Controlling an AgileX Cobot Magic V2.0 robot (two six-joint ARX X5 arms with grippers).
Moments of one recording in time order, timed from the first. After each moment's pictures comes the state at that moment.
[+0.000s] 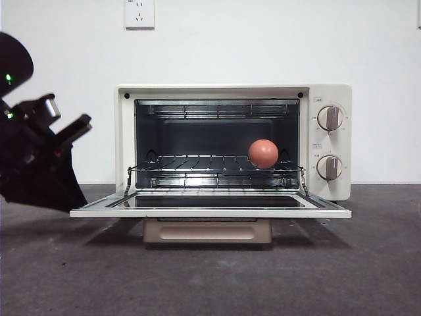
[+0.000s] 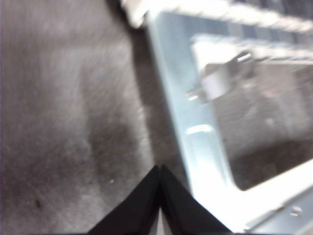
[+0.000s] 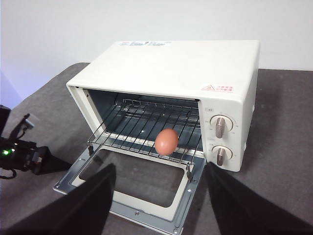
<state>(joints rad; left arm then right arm) -0.19 1.54 0.70 -0.01 0.45 -0.25 0.57 0.52 0.95 -0.70 0.08 0.26</state>
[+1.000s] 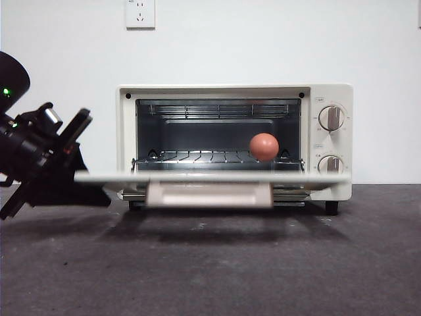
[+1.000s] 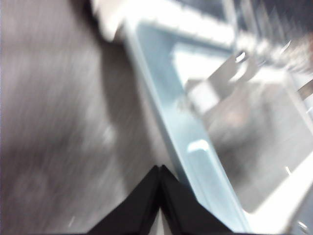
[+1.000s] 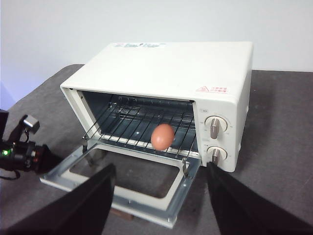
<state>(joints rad) -0.15 1.65 0.69 0.25 0.69 -0.39 0.57 0.52 0.95 -0.70 0.11 0.26</state>
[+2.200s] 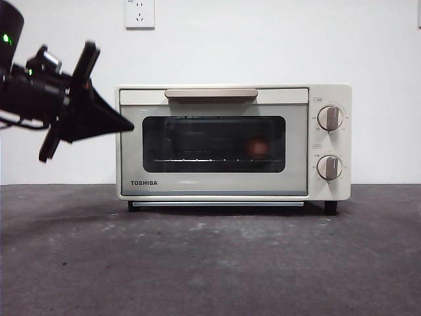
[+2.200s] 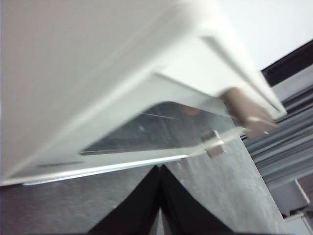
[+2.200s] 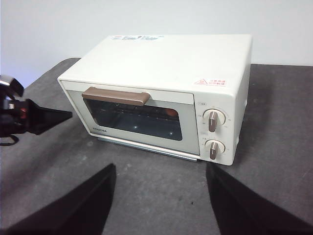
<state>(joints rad) -0.18 1.54 0.70 0.59 0.68 -0.65 0.57 0.52 0.95 -0.72 0.11 0.26</state>
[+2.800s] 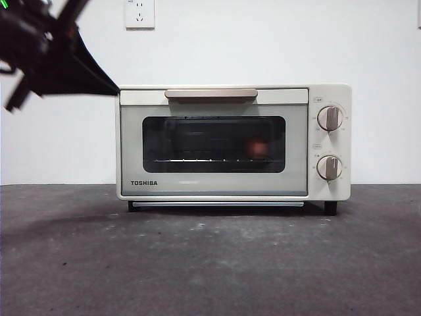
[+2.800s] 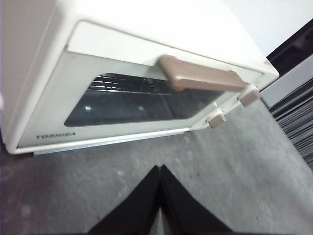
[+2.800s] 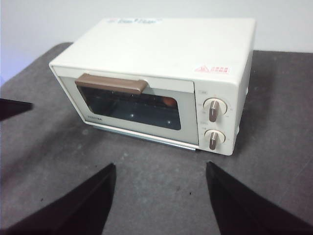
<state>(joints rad) -0.27 1.16 0.70 0.10 0.52 -0.42 0.57 0.58 0.95 -0.72 0.10 0.26</state>
